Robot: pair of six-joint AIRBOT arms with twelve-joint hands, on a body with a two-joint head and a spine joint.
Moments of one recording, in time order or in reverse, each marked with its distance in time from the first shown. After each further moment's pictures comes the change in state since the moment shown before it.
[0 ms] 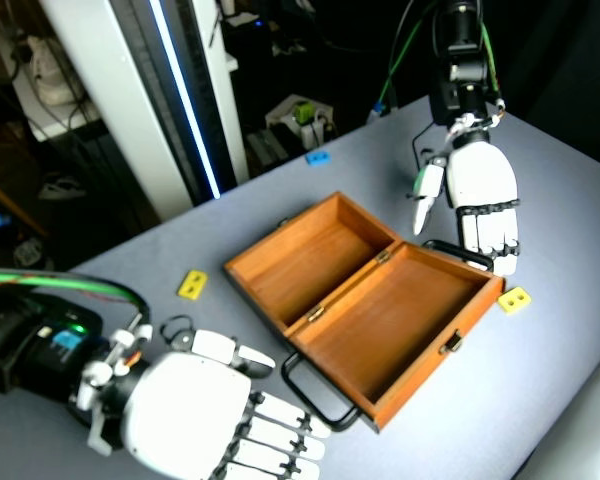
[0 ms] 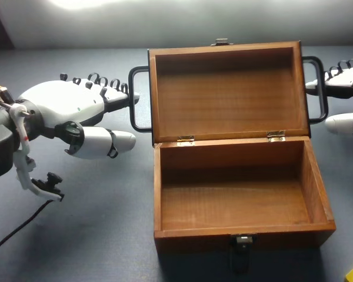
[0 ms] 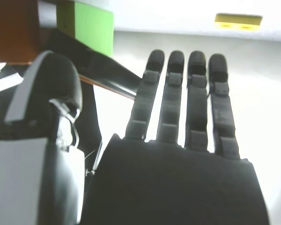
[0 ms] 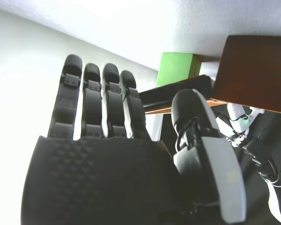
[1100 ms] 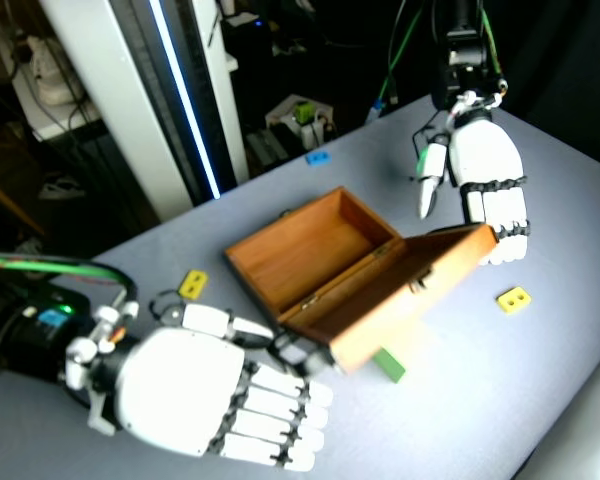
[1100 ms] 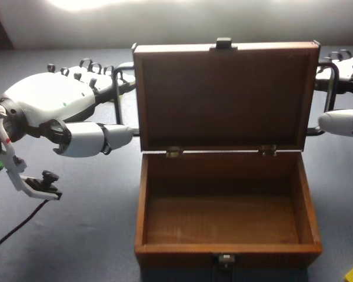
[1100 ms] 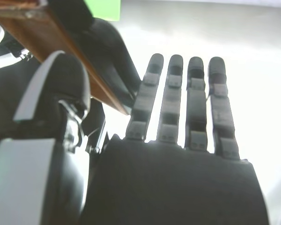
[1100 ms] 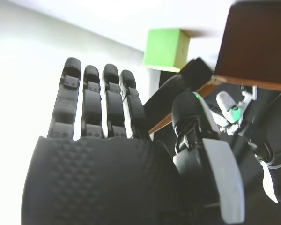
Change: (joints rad) left arm 0.041 0.083 -0.097 -0.002 -0.155 -0.033; right arm 0.000 0.062 -0.105 -0.034 0.149 0.051
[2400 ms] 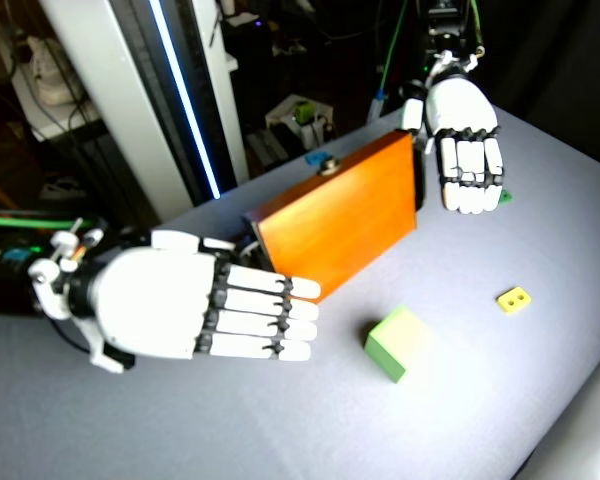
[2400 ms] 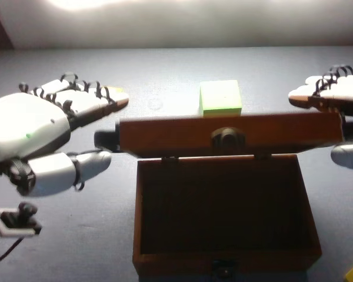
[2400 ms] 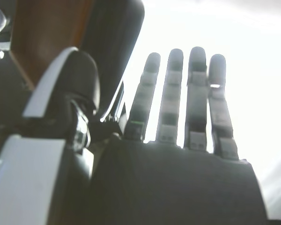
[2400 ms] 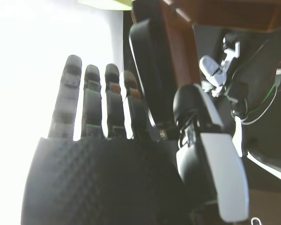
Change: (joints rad) left arm 0.218 0.154 -0.197 -0.023 -0.279 -0.019; right arm -0.151 0.126 -0.186 0.010 0.247 0.001
